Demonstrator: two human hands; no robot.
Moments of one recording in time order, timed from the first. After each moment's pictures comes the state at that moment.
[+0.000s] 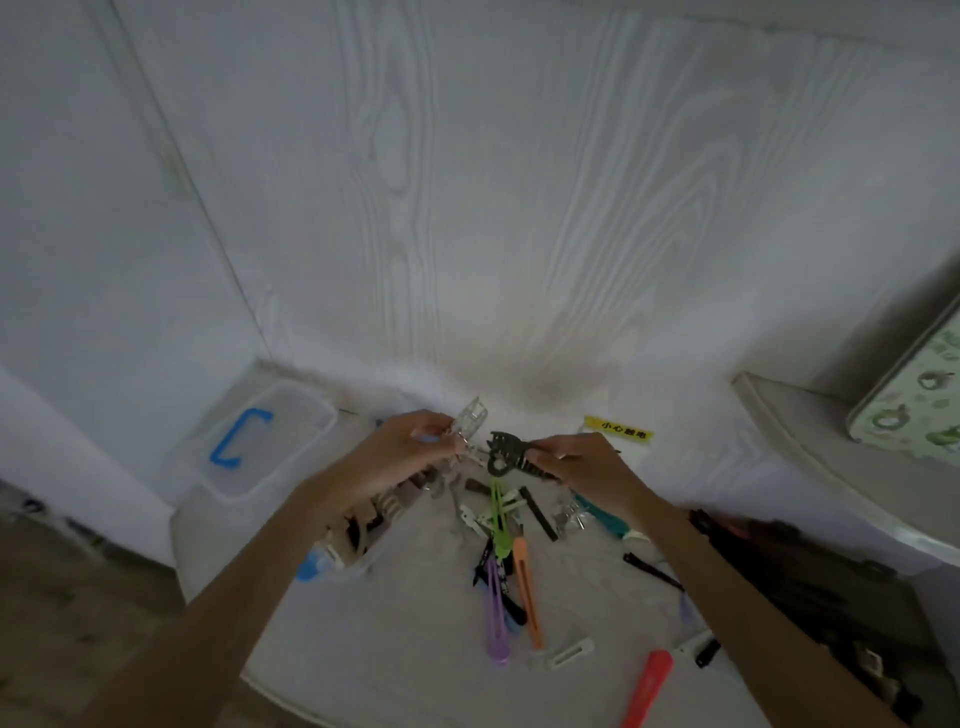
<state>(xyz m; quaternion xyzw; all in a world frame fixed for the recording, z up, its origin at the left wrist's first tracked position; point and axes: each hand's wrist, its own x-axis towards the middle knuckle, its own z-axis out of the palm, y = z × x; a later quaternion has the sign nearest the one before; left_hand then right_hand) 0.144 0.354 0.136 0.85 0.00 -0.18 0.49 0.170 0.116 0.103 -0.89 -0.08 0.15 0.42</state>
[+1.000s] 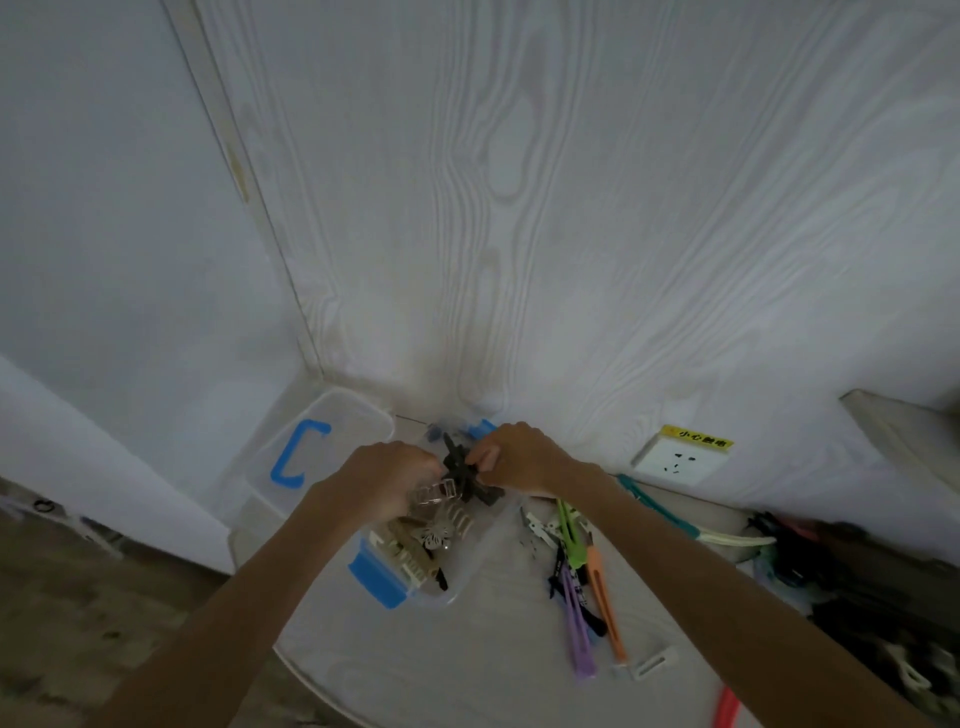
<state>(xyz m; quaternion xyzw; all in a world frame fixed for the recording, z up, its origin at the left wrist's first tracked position) 0.160 0.459 0.108 0.95 -0.15 -0.24 0.10 0.205 0.271 0.094 -0.93 -0.22 0.24 0.20</state>
